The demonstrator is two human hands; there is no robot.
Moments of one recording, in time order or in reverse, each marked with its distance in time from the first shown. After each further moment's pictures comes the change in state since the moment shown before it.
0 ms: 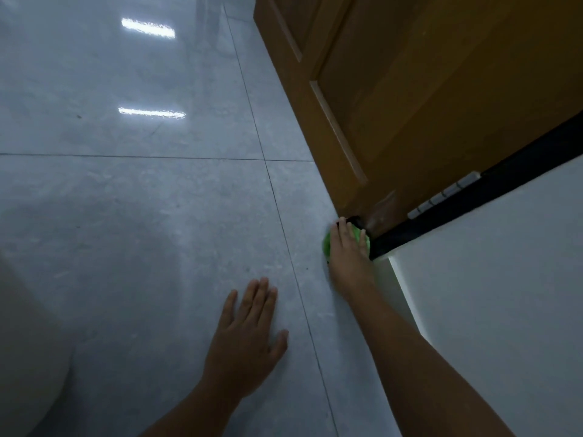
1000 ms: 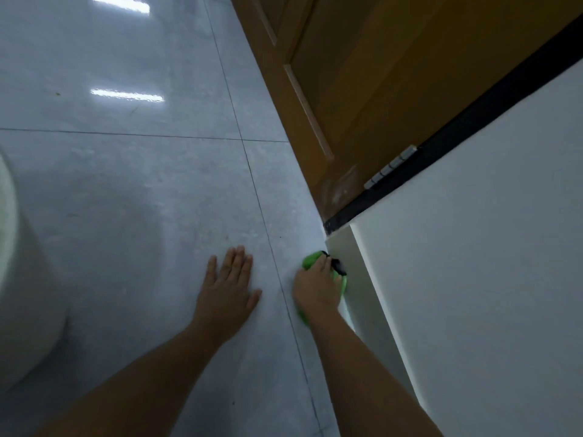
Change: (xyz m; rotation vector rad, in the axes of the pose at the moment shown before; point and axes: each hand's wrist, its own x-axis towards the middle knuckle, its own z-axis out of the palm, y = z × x) left_hand 0.009 0.001 -0.005 0.100 -0.157 -0.029; right_hand -0.091 -0.028 0.022 0.508 -0.232 0.514
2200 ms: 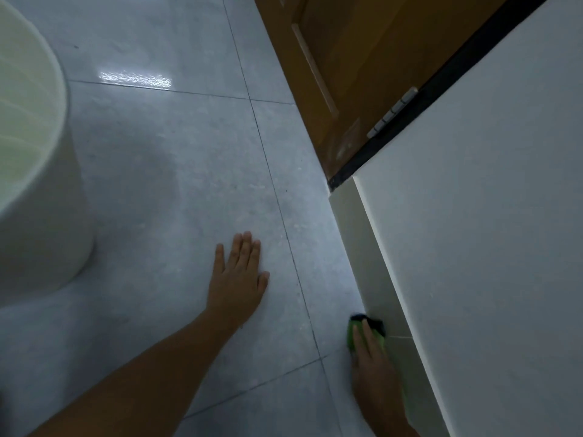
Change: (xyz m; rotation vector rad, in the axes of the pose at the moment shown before) left_hand -0.080 0.045 0.018 -0.037 0.045 -0.055; right_hand -0.171 0.218 0.030 -0.352 0.153 -0.454
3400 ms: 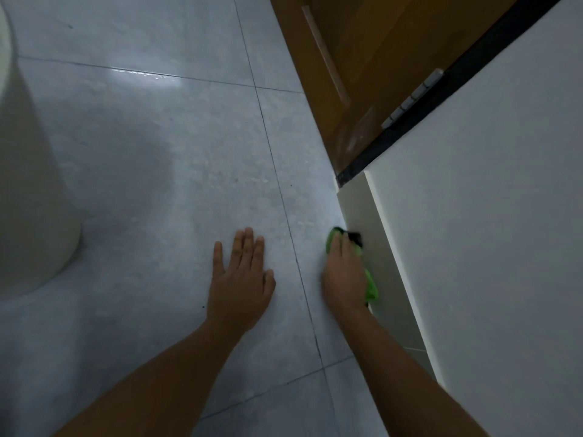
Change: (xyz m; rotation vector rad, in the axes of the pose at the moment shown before) left_hand -0.002 0.014 0.006 0.001 0.100 -0.072; right_hand 0.163 -0.065 -0.040 0.050 -0.002 0.126
